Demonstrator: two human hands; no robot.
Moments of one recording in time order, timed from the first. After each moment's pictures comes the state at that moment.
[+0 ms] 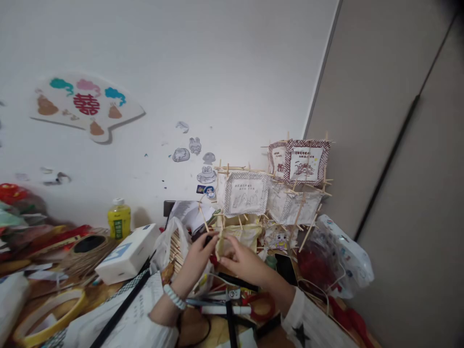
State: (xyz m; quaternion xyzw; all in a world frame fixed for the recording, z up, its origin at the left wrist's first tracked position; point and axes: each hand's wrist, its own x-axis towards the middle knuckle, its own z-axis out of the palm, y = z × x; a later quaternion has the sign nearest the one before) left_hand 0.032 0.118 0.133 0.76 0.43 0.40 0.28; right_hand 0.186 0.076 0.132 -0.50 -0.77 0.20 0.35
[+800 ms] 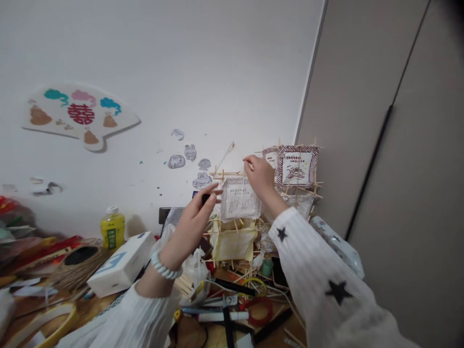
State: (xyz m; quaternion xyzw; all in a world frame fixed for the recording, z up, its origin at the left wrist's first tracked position) left_hand 0.026 0.085 0.251 0.71 0.23 0.59 0.31; right_hand 0.216 0.124 0.329 -0.55 -0.64 -0.29 0.44
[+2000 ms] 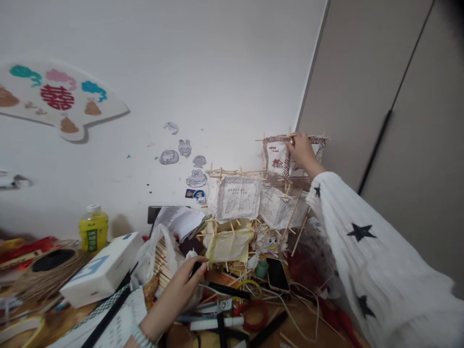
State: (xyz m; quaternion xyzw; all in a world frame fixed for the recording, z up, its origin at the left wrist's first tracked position) left_hand 0.012 0.119 0.097 0.77 0.35 0.42 0.32; right_hand 0.363 0.145 0.415 -0.62 -0.57 -0.41 0.35
